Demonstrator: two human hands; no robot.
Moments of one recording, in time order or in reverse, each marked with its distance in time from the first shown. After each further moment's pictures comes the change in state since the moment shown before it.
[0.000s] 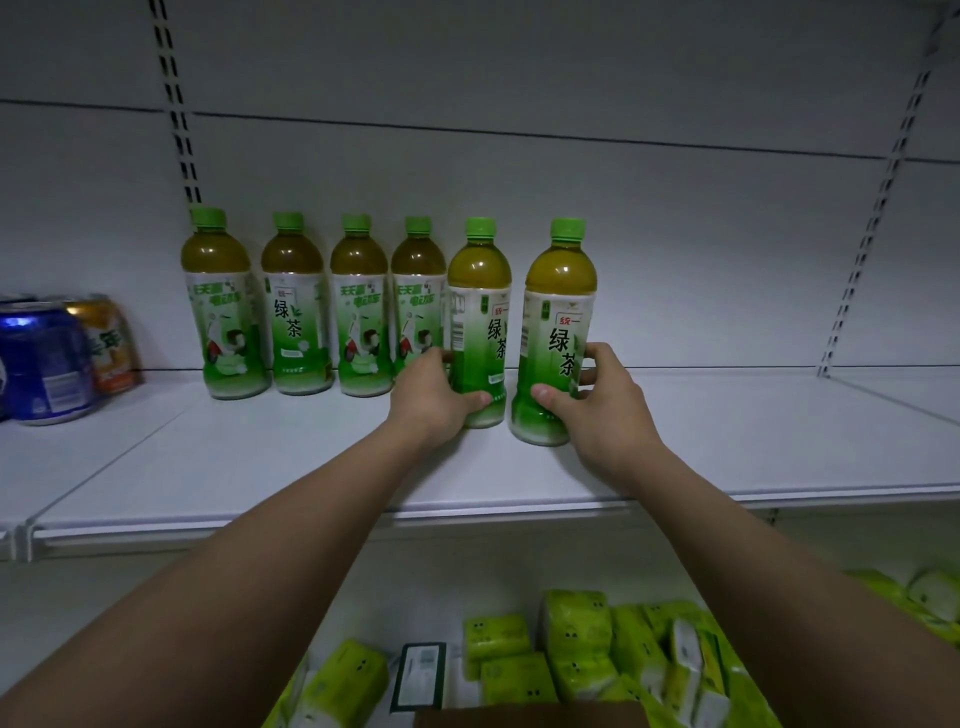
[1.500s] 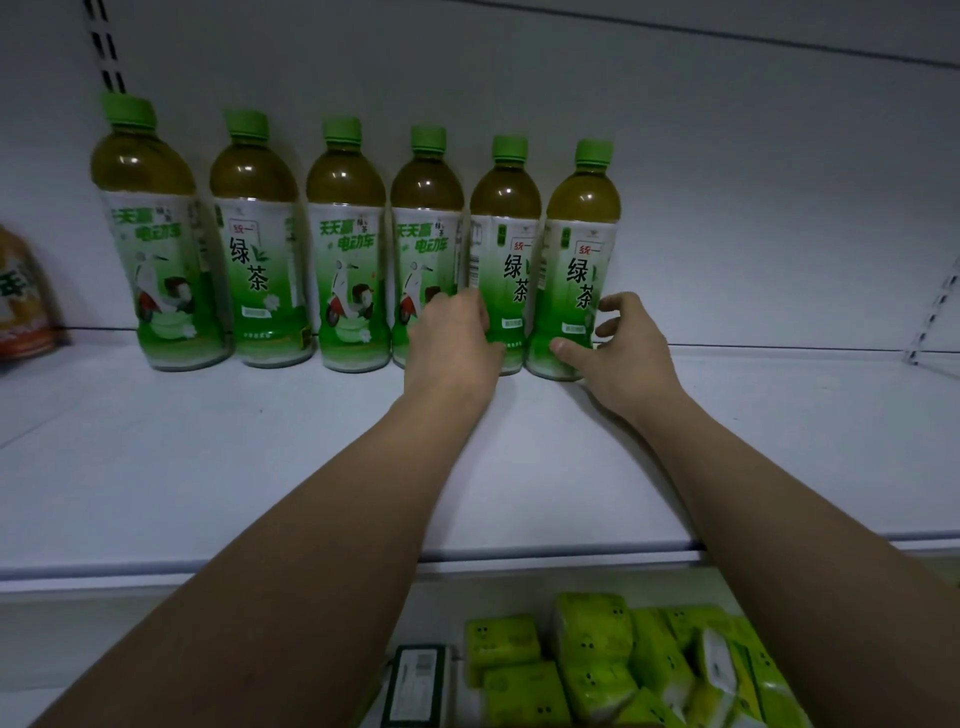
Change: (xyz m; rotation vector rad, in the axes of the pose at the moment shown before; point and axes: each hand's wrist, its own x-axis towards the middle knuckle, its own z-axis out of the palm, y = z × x) left_hand 0.071 -0.028 0.037 0.242 0.215 0.159; right_hand 0.095 0.047 0.043 -0.243 0.099 -0.009
